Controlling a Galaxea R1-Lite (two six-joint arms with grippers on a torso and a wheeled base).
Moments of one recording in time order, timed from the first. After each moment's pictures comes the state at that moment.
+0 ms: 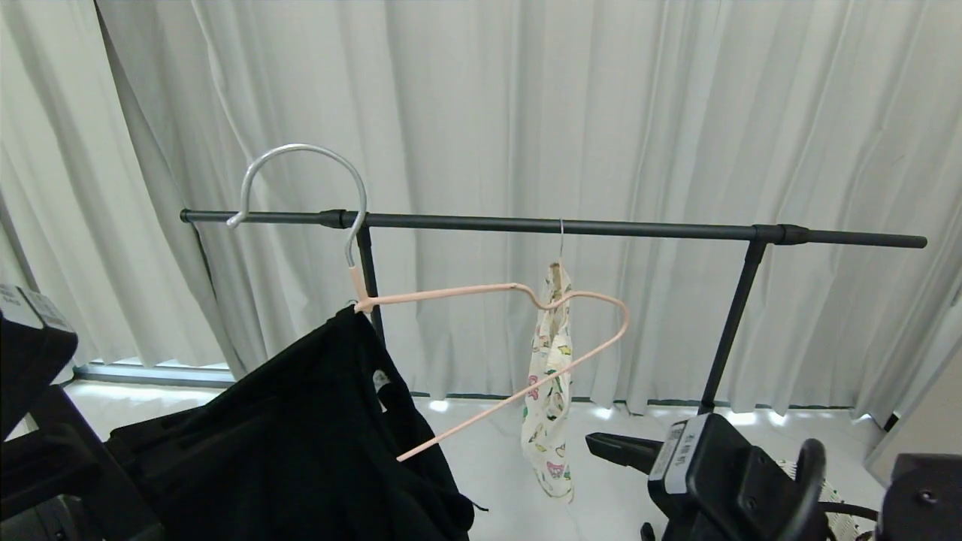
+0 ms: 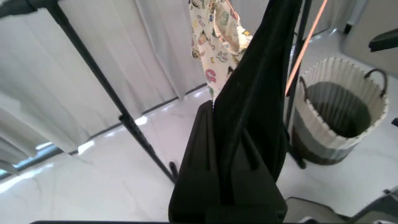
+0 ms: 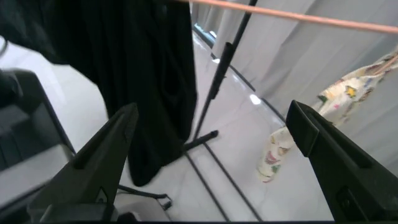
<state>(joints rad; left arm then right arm) -0.92 0.96 -0.64 0.00 0.39 0.10 1.30 1.53 -0.52 -0.74 -0.31 0.06</state>
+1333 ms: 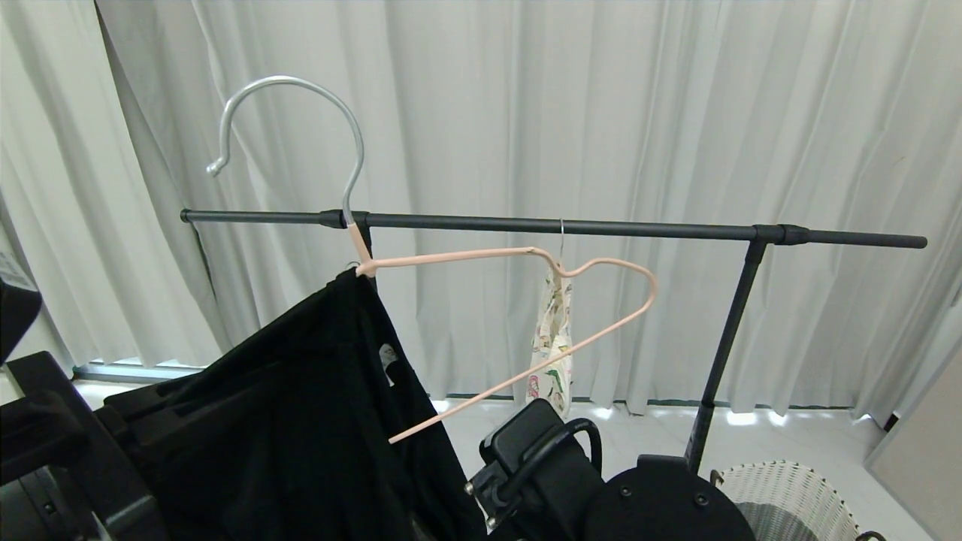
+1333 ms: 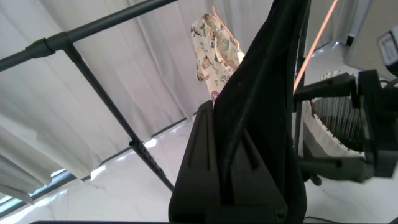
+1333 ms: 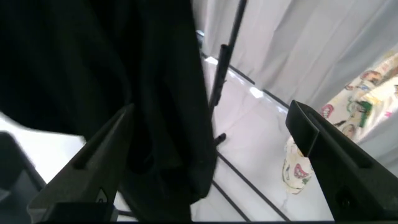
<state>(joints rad) -0.92 0.97 -0.65 -0.09 0.39 0.16 1.32 1.85 -0.74 -0.82 -0.45 0.16</state>
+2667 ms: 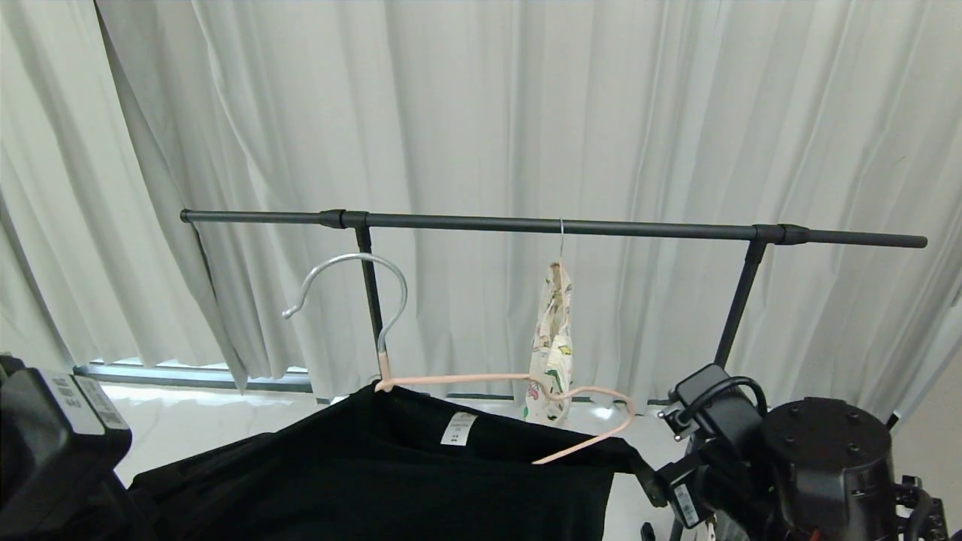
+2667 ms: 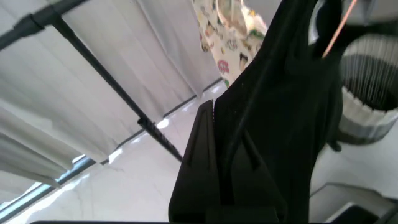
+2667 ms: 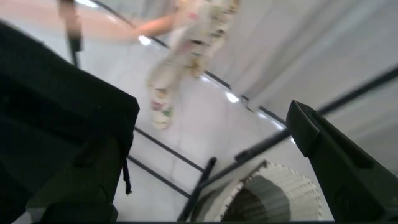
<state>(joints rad) -0.91 0.94 -0.49 -0.09 0.39 0.21 0.94 1.64 -0.38 -0.82 -0.57 -0.03</state>
